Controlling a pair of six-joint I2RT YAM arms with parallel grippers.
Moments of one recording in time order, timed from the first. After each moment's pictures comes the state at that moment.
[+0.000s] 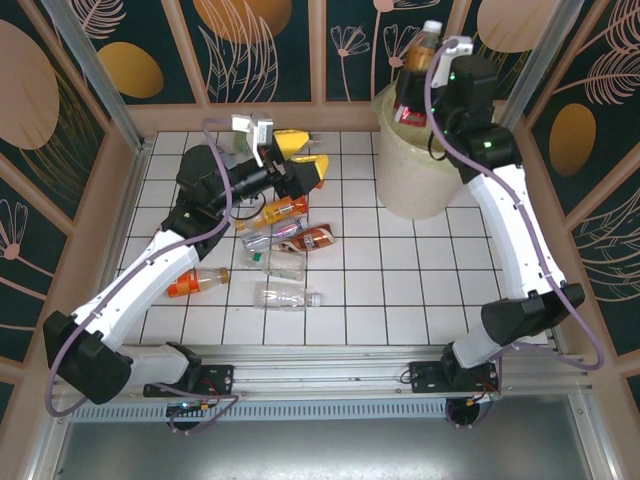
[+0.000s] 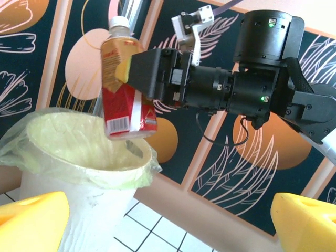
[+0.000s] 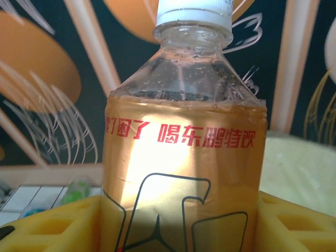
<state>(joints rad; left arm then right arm) -0.56 1.31 1.21 0.32 0.57 -0.51 0.29 1.57 1.95 -0.55 0.10 0.20</state>
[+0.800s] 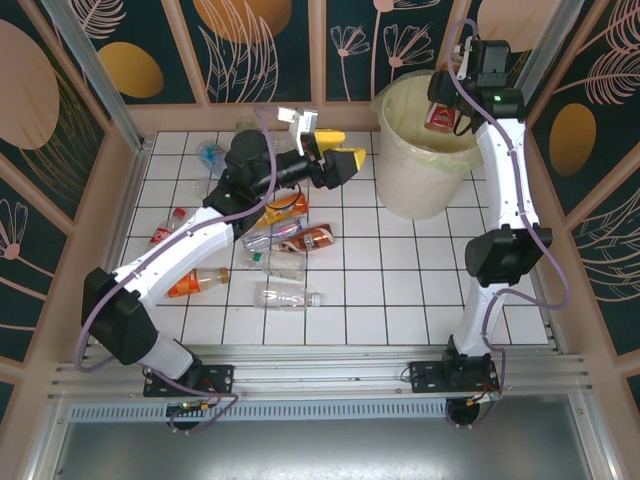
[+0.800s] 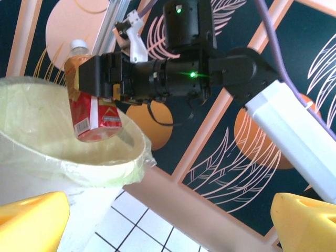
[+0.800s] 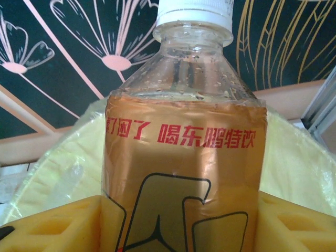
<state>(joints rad) -0.66 1.54 1.37 0.30 0.53 -0.55 0.07 1.98 2.34 -0.89 0.02 0.18</state>
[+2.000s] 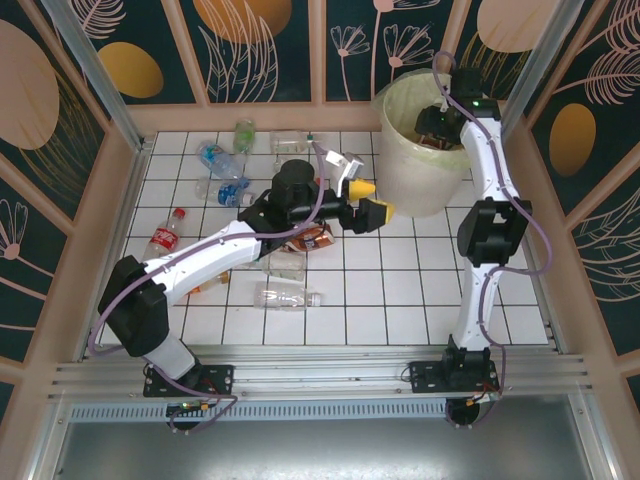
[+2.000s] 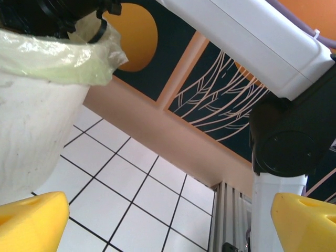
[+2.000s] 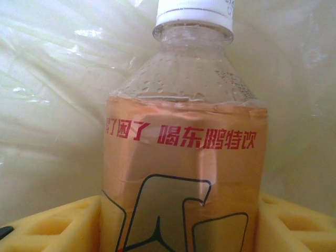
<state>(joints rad) -0.81 1.62 1.28 0.21 0.54 -0.46 0.03 2.23 2.34 -0.98 -0.10 0.24</state>
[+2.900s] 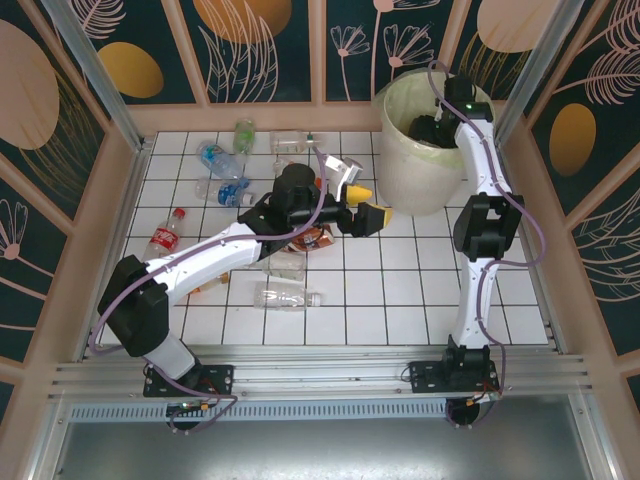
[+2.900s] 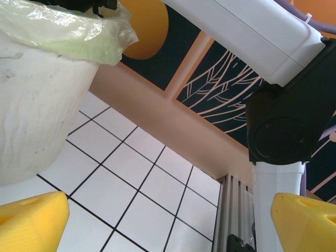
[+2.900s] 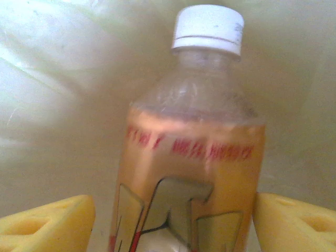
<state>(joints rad) -0.81 1.61 1.25 0.20 0.52 -0.45 0.03 2.31 2.37 -1.03 -0.13 0.24</state>
